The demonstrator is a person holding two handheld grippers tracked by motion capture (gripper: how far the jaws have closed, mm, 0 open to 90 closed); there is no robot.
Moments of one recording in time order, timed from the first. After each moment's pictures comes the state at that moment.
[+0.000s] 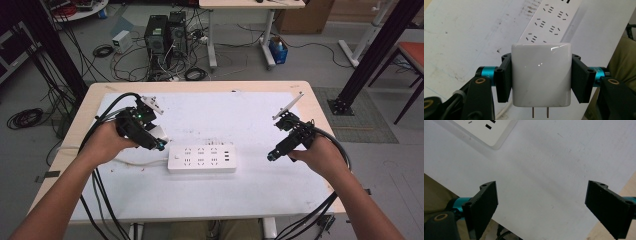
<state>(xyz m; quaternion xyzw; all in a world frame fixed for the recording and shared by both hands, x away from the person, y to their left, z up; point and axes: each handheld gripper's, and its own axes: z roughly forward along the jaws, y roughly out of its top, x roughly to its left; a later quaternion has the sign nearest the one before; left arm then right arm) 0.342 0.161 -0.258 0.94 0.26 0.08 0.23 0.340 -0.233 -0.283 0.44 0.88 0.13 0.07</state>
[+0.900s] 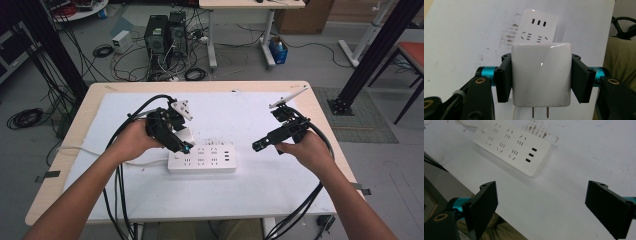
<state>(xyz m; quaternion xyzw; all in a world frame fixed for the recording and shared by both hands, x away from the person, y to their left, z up) 0.352 0.098 -0.270 0.95 0.14 0.07 0.27 0.352 -0.220 -0.278 0.48 0.84 0.26 -0.03</state>
